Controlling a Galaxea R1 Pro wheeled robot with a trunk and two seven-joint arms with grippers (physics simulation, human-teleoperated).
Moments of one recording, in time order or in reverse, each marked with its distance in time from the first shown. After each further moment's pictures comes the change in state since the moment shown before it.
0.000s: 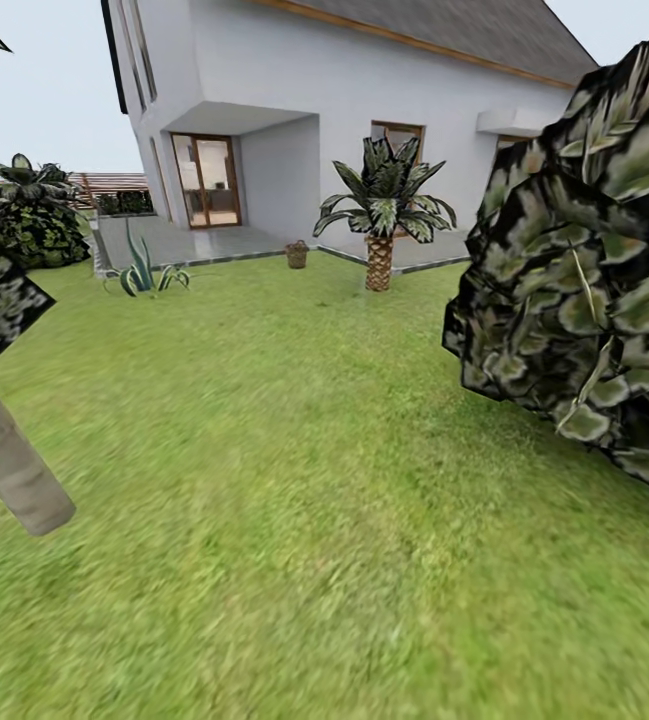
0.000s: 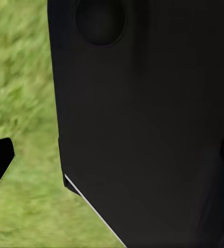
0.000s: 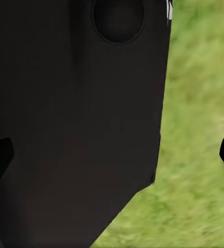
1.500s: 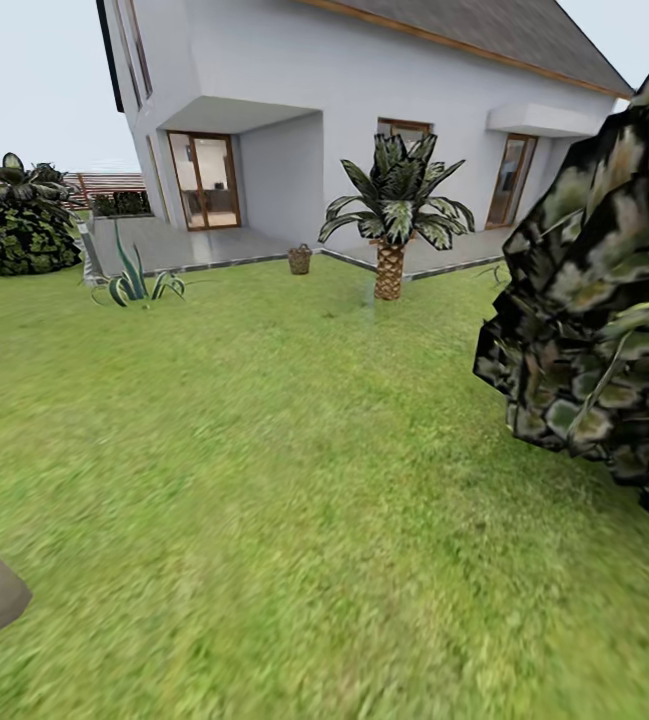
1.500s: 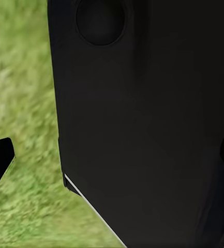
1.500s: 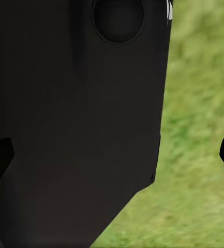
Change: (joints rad) left arm 0.000 0.000 0.000 0.000 0.000 0.000 0.000; right arm 0.000 0.000 0.000 0.000 0.001 0.000 0.000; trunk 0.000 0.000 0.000
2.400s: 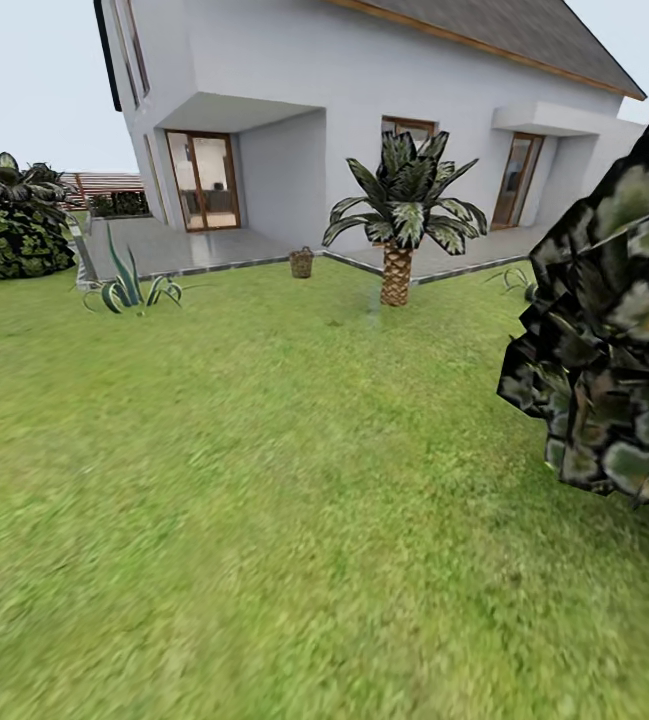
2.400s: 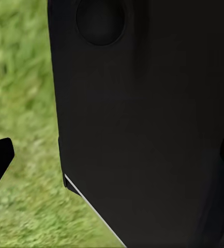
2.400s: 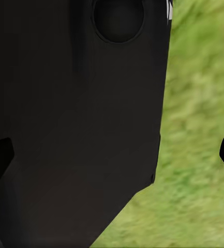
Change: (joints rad) left arm 0.000 0.000 0.000 0.000 0.000 0.000 0.000; right arm 0.000 0.000 0.000 0.000 0.000 0.000 0.000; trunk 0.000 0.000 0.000
